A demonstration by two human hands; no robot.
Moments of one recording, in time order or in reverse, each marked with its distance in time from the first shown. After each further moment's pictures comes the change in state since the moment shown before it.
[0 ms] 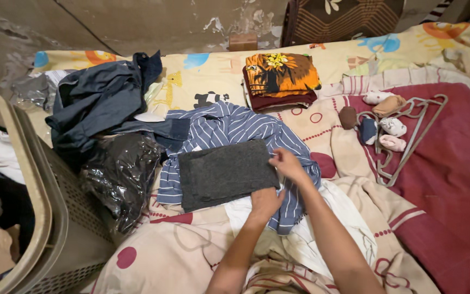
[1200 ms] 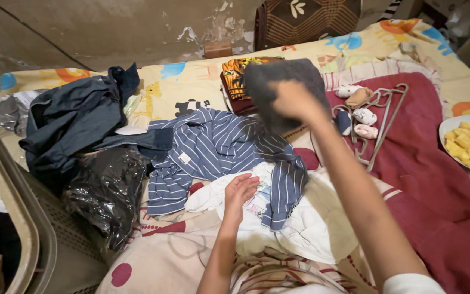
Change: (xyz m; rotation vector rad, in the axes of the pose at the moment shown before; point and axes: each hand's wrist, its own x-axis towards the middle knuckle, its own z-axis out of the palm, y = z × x) left_hand 0.001 -0.038 -0.068 -1.589 -0.206 -0.664; right_hand 0.030 -0.240 -0.177 -0.758 0.097 -0.365
